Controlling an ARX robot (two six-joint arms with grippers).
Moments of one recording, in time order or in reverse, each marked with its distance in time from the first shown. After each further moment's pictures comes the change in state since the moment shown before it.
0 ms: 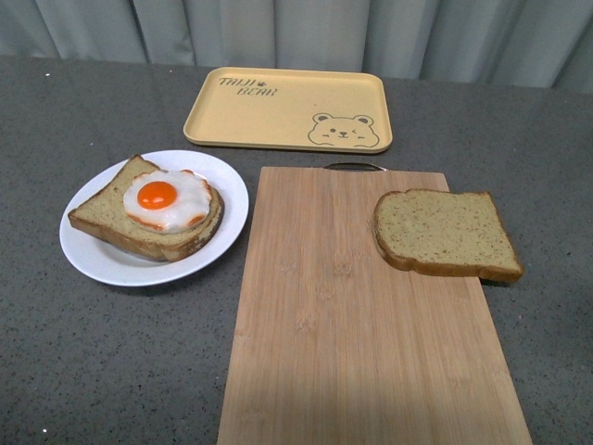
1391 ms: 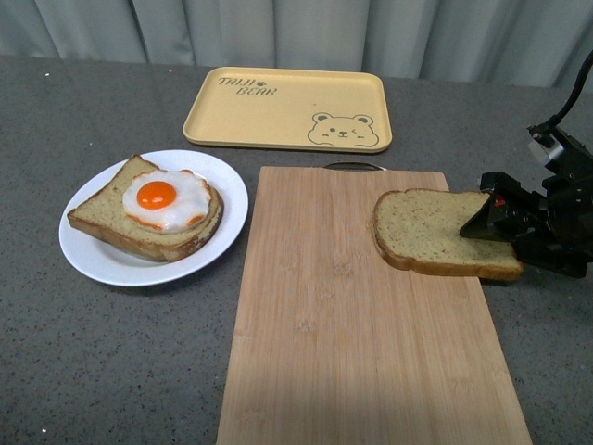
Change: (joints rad) left arm 0.000 0.000 0.000 0.000 0.000 0.000; right arm 0.184 1.002 0.735 -0.429 -0.369 0.435
